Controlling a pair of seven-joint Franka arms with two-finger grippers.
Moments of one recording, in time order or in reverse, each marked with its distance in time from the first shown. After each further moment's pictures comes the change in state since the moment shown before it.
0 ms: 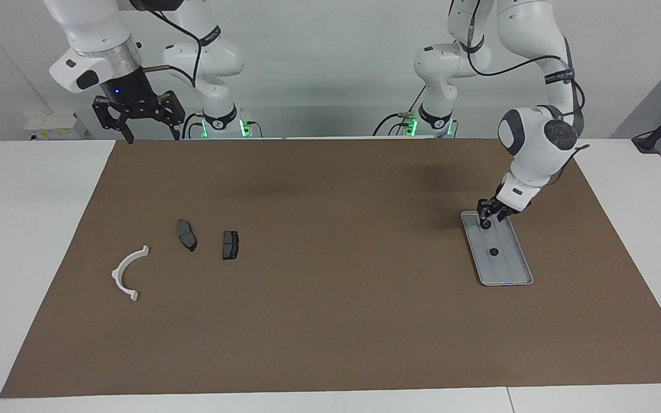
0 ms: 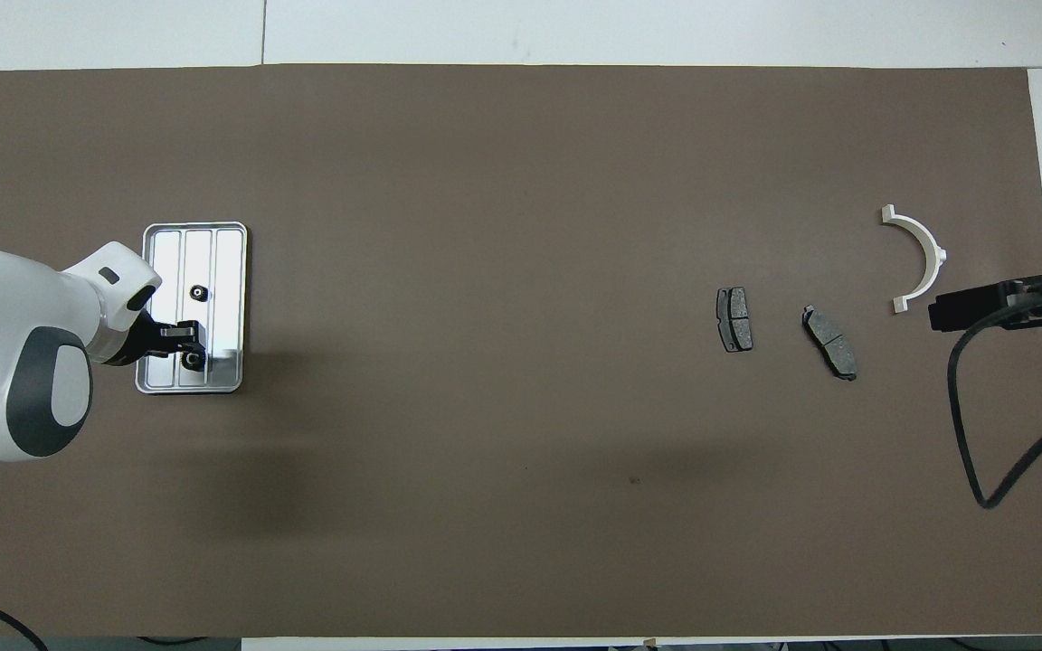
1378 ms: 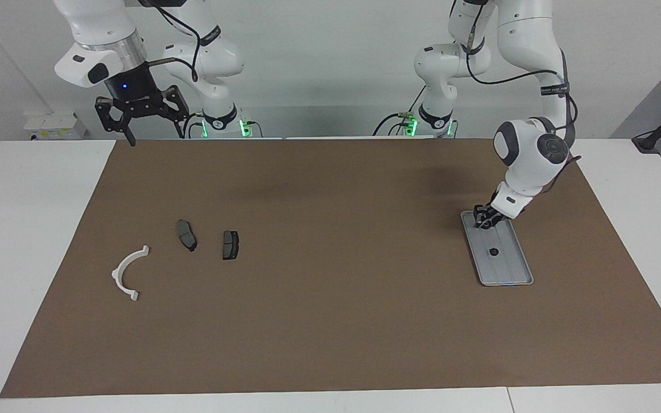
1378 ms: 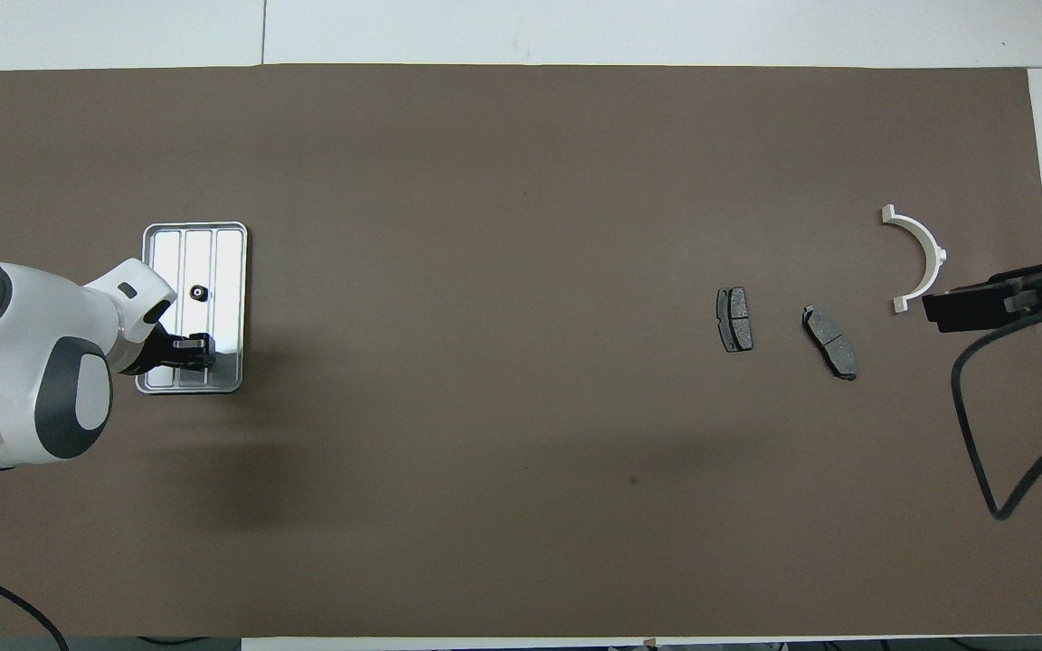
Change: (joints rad) left arm 0.012 0.038 0.001 -0.043 0.000 0.072 0.021; right arm 0.001 -0.006 0.017 0.002 0.001 0.059 -0.127
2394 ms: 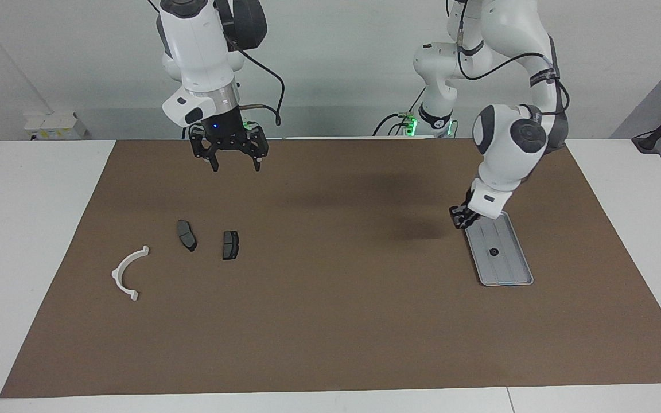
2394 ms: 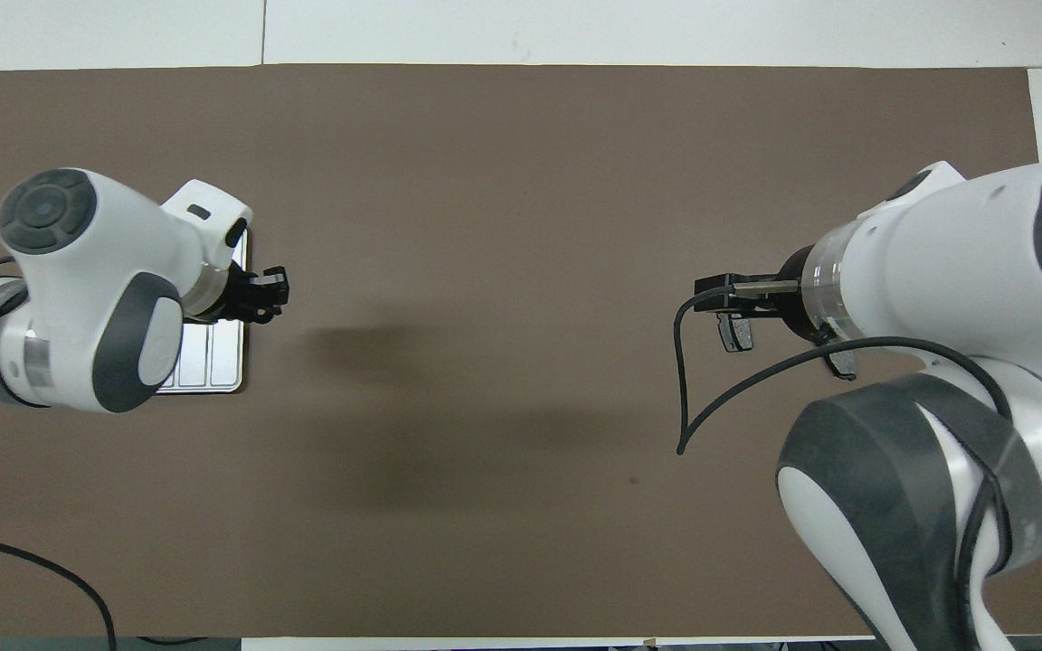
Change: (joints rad) left arm -0.282 0.020 -0.020 0.307 -0.002 -0.256 -0.526; right arm 0.236 0.082 0.017 -0.166 0.004 0.253 0.573
